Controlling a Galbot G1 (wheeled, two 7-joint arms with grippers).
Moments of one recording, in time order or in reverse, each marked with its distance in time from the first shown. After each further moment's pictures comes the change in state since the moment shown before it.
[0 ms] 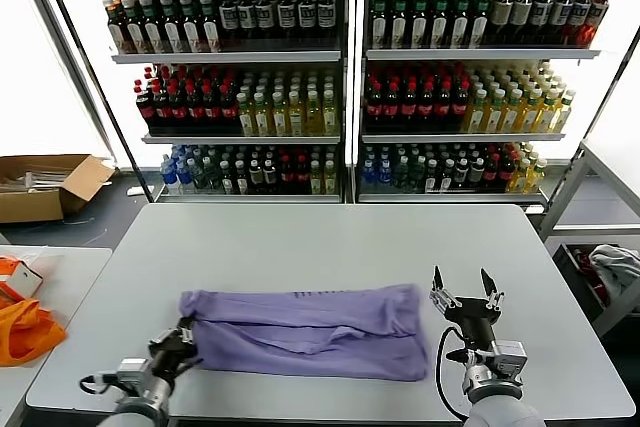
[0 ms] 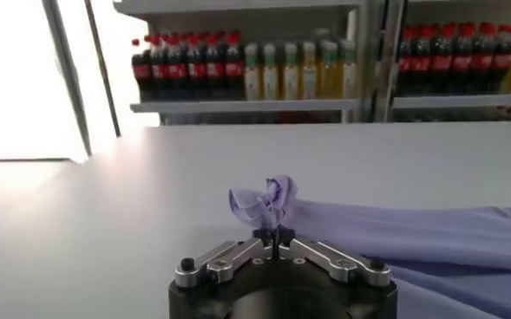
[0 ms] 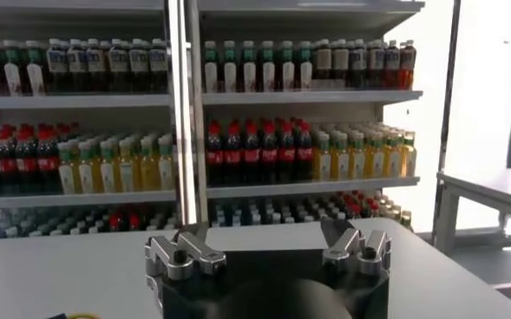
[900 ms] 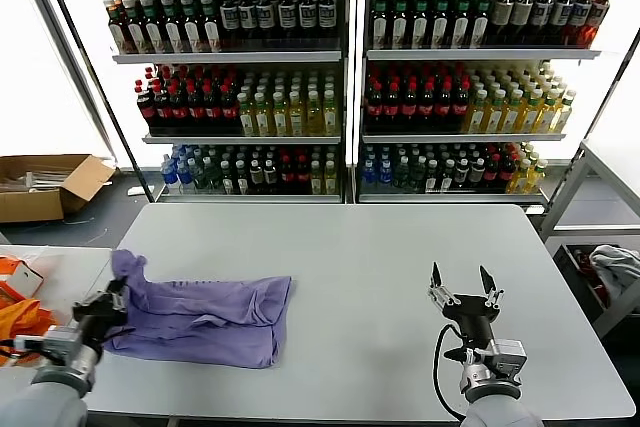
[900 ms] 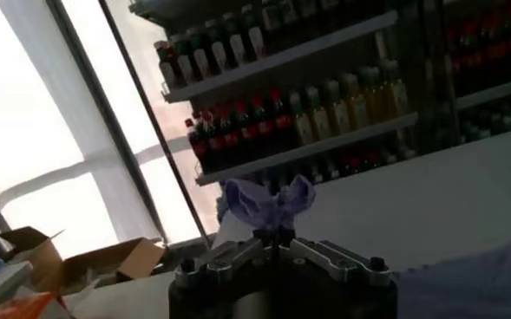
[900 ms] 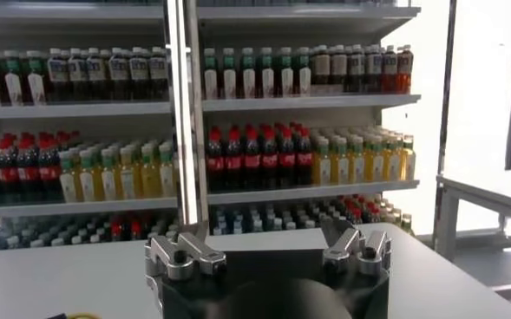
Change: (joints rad) left arm -0.013 0.138 -0.028 -0.050 0.041 0.024 0.027; right arm -0.032 0.036 0.015 0.036 -0.025 -0.008 -0.001
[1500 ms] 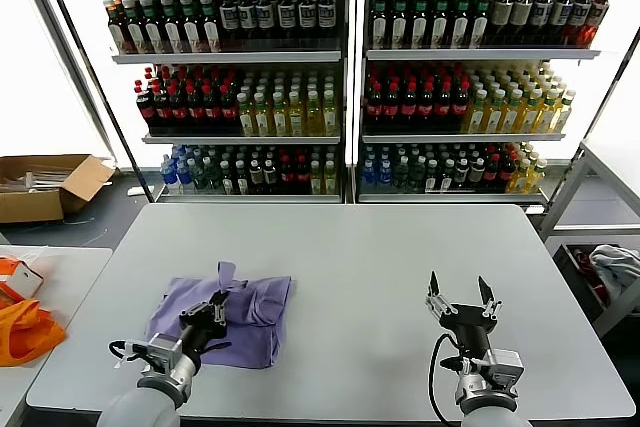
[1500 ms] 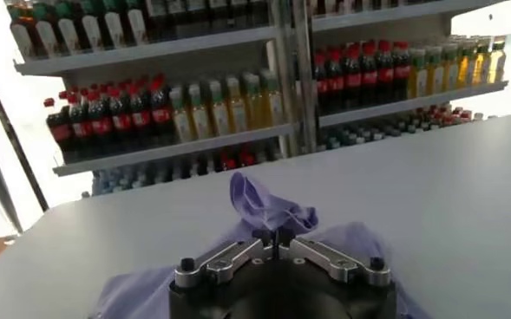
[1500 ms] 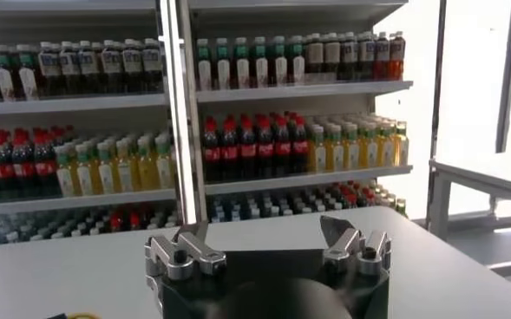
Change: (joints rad) left arm -0.074 -0.090 0.295 -0.052 0.034 0.040 -0.008; right arm -0.035 0.055 -0.007 0.016 -0.031 -0.012 0.004
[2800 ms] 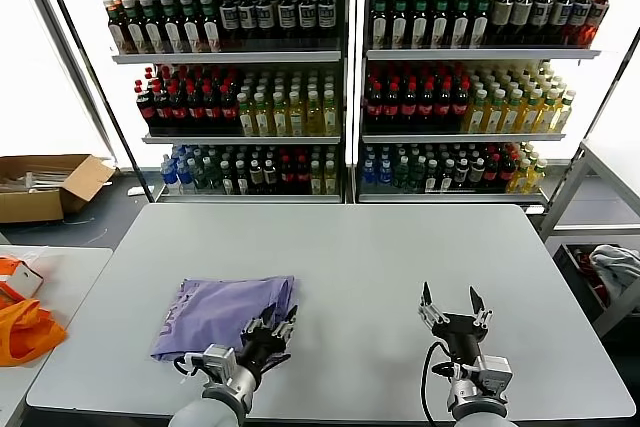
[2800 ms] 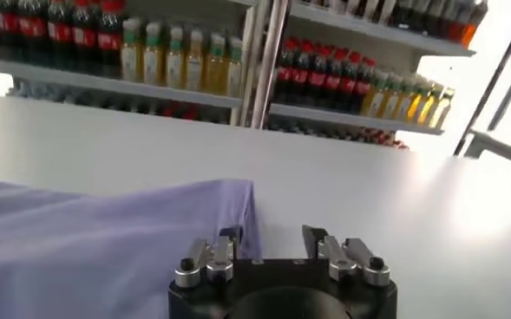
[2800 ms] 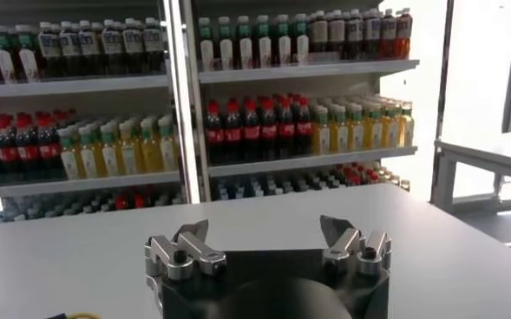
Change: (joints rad) left arm -0.041 -0.161 0.171 0.017 -0.264 0.004 -0.115; right arm -0.003 0.004 -0.026 -0.044 0.001 0.012 -0.004
